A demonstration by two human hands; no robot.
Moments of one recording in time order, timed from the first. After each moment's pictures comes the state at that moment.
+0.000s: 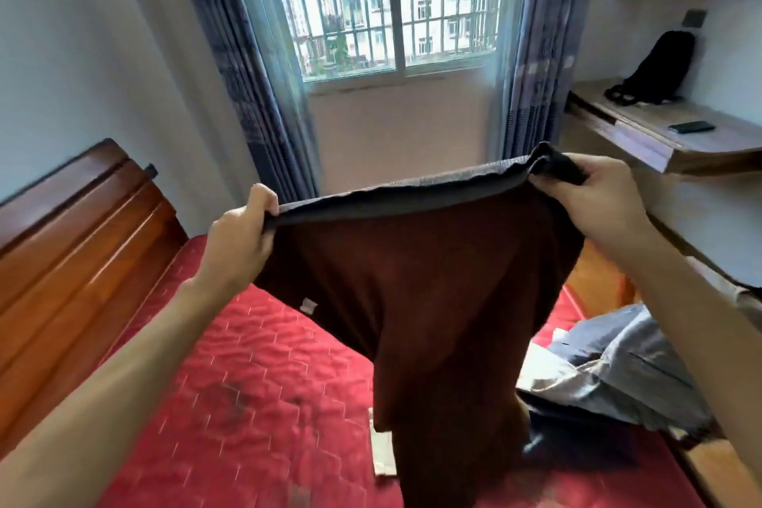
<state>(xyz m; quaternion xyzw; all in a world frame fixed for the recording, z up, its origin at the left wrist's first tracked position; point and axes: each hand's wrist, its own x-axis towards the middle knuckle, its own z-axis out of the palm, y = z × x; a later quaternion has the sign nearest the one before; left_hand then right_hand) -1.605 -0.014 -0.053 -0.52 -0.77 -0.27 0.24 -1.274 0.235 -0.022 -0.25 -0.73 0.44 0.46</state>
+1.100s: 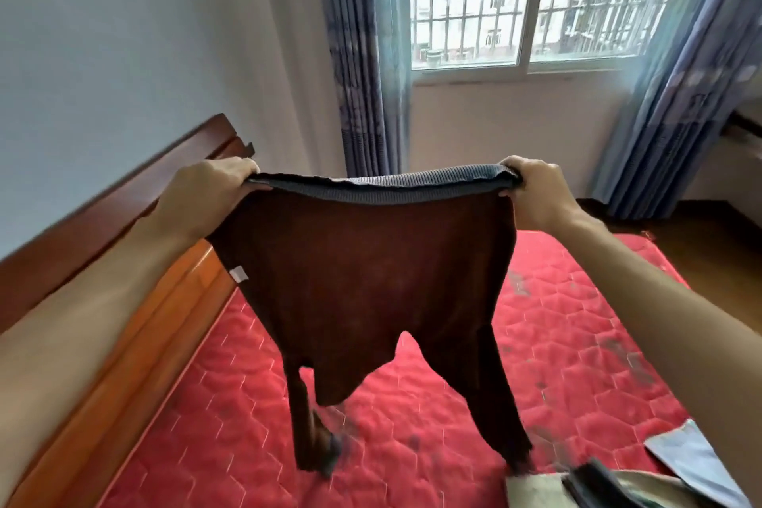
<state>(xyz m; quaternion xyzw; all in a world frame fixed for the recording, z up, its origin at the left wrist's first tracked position) -2.021 -0.195 0.002 -0.53 -0.78 -0.09 0.30 -1.763 0.174 -0.049 -0.25 -0.90 0.19 0.30</state>
